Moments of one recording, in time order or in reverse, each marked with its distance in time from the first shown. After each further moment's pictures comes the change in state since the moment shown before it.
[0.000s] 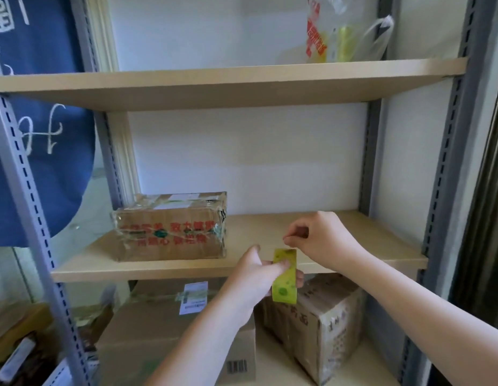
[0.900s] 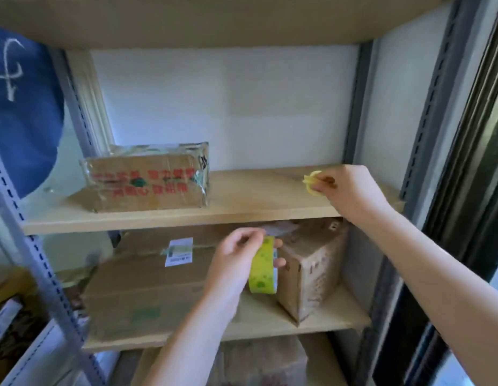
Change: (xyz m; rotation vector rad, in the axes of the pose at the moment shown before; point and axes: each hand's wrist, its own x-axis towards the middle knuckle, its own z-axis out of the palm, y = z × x) left_hand -0.029 -0.076 0.002 -0.224 0.045 0.111; right_hand -0.036 0.051 -0.010 -0.219 0.164 0.168
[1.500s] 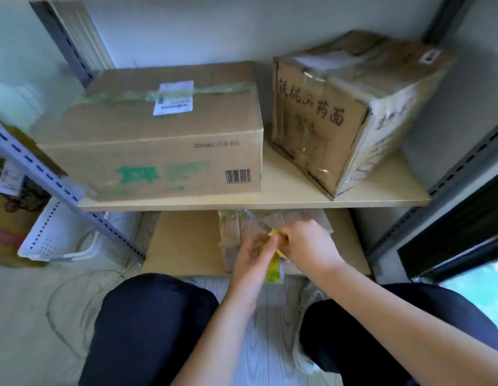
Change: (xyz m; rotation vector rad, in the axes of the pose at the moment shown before) left_hand -0.010 -0.313 -0.089 0.046 0.242 -0.456; right_hand -0.221 0.031 0.304 -0.109 -0.852 -0.030
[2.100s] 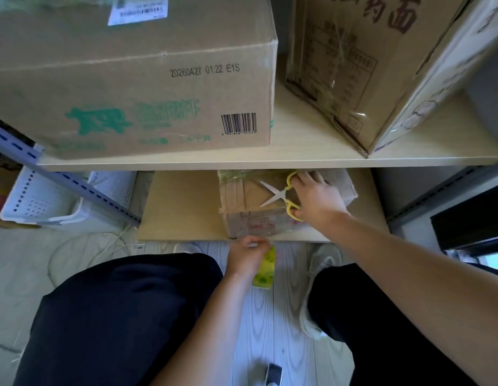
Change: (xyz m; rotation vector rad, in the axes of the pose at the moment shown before) left_hand 0.080 -0.104 -0.039 0.172 0.133 -0.324; right_hand 0.098 0.073 0.106 -0.234 0.043 -0.065
